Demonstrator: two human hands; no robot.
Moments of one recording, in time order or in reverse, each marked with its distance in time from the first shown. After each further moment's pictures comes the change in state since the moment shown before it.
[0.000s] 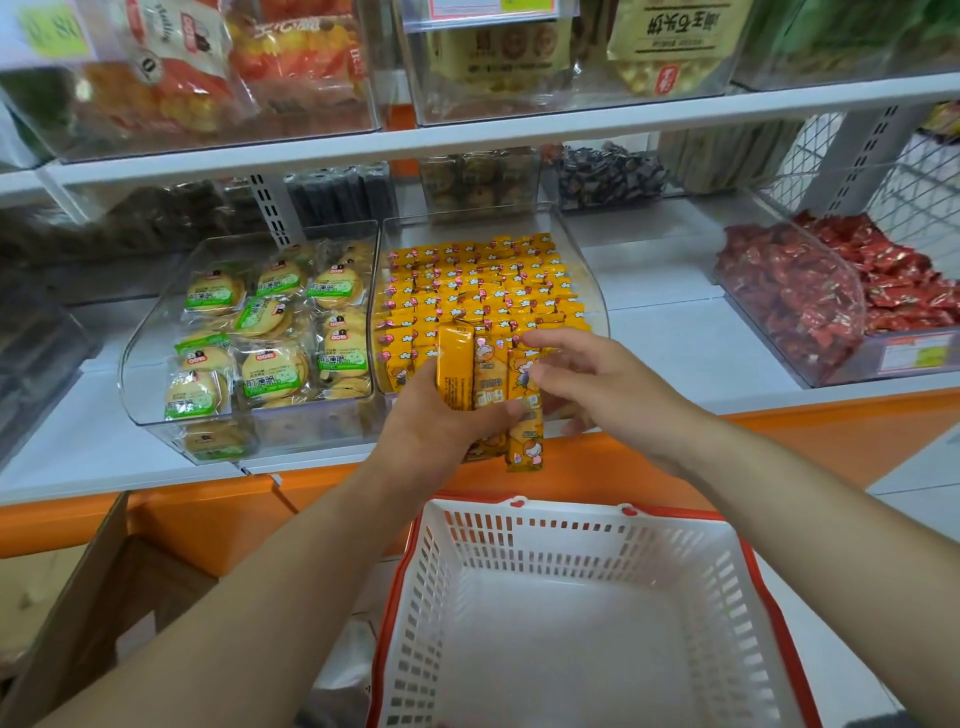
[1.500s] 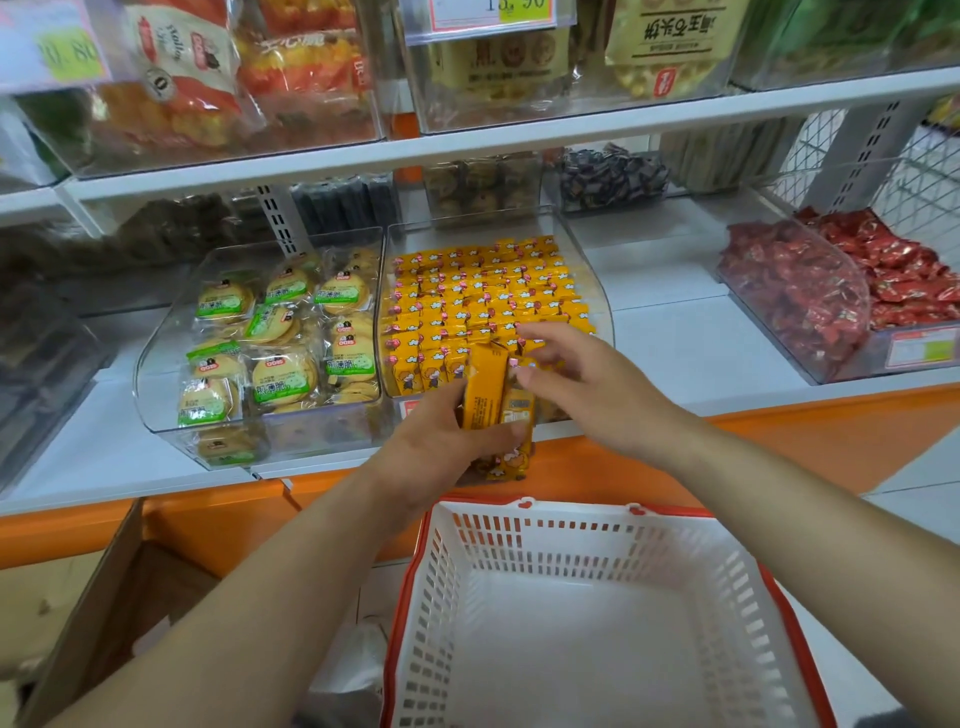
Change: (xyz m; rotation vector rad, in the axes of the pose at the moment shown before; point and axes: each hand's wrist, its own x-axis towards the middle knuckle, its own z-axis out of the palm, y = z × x) left_hand 0.002 -0.012 -0.011 -0.101 -0.285 -0.086; right_hand 0.008 0.002 0.009 -0.241 0.043 -0.165
